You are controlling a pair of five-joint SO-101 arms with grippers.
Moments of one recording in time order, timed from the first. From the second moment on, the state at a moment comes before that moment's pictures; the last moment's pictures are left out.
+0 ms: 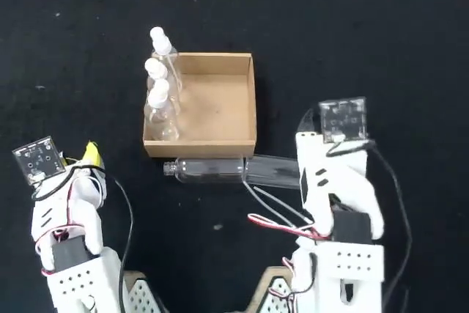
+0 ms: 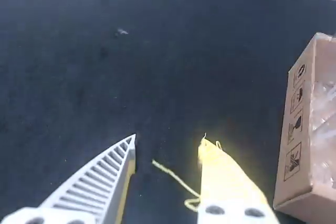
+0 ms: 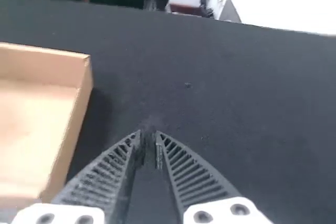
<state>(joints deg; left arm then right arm) -26.0 -101.8 96.5 40.0 1.6 3.8 -75.5 70.5 41.6 14.0</state>
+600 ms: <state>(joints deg) -33.4 -101.8 96.5 42.3 -4.6 -35.5 -53.9 47.8 76.8 37.2</state>
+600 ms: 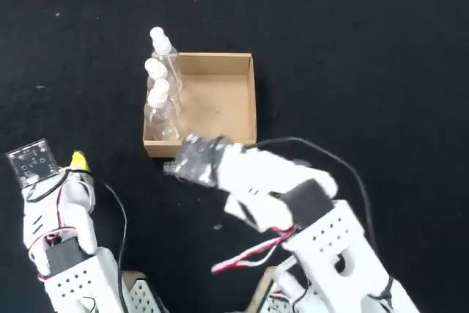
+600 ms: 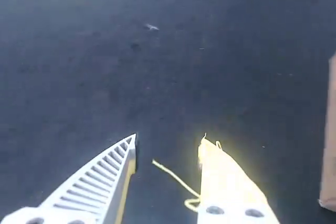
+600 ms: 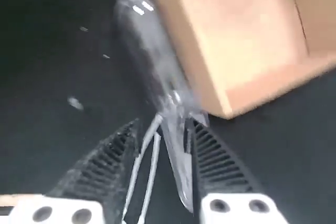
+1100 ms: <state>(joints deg) -33.9 -101.8 96.5 42.3 -4.6 -39.4 -46.8 47.7 89.1 37.6</state>
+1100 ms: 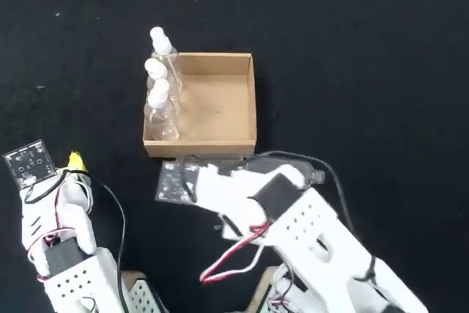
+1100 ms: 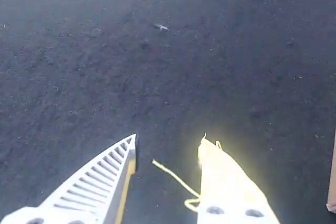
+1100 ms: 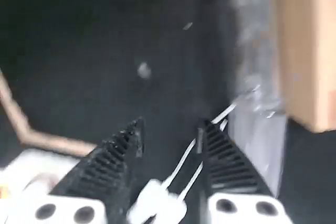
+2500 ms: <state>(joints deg) -33.9 -101.8 96.5 42.3 -4.6 6.2 -51.6 74.3 73.4 70.3</state>
